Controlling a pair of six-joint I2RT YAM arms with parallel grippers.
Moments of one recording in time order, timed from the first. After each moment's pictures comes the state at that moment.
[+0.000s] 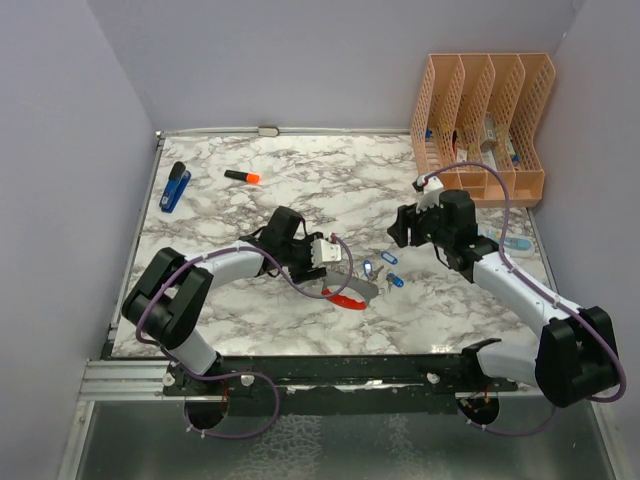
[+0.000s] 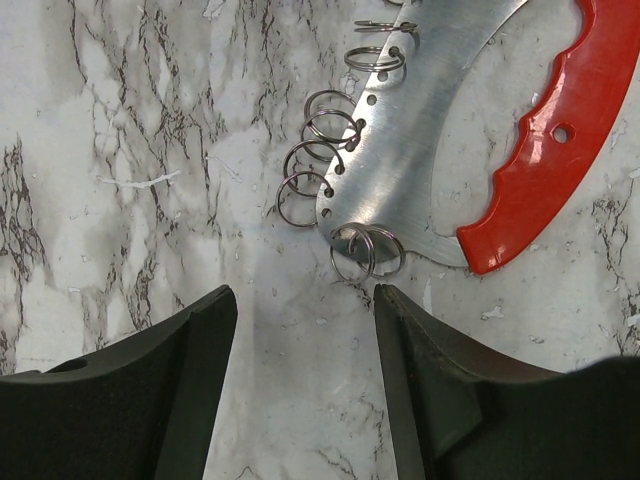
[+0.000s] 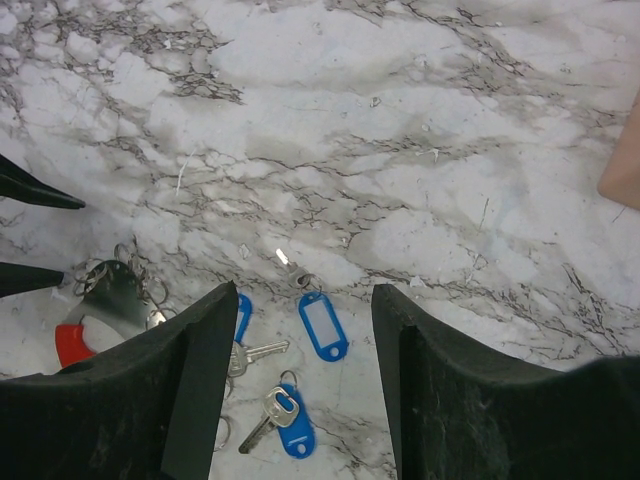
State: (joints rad) left arm -0.58 1.60 0.79 -0.09 0.53 0.81; right arm 0.32 1.22 0.72 0.00 -0.23 0.05
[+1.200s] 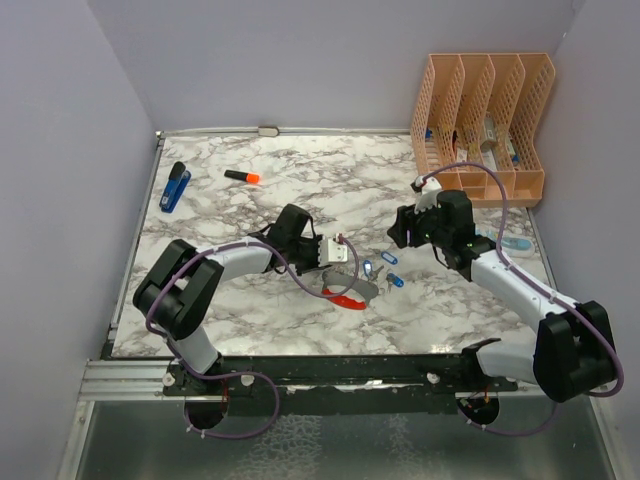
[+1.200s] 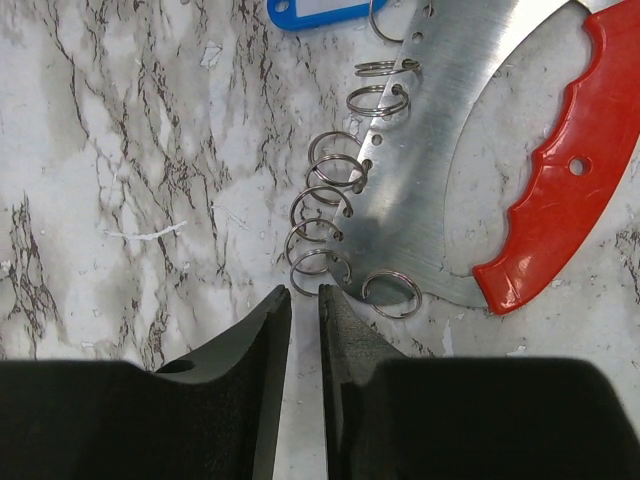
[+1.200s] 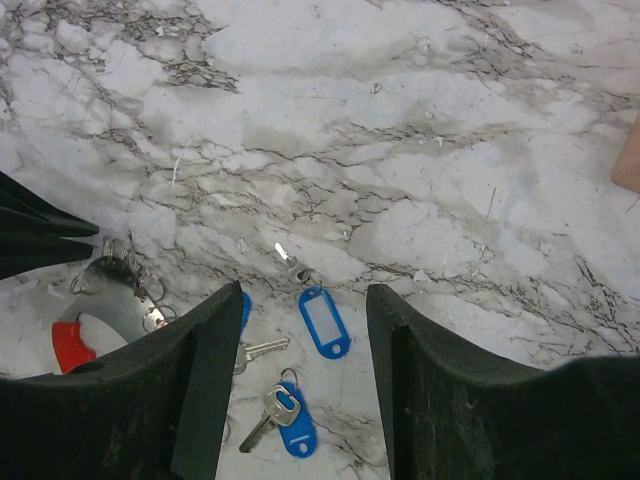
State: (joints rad) left arm -0.60 1.67 0.85 -0.06 0.55 0.85; right arm 0.33 1.25 0.72 0.00 -0.23 0.06
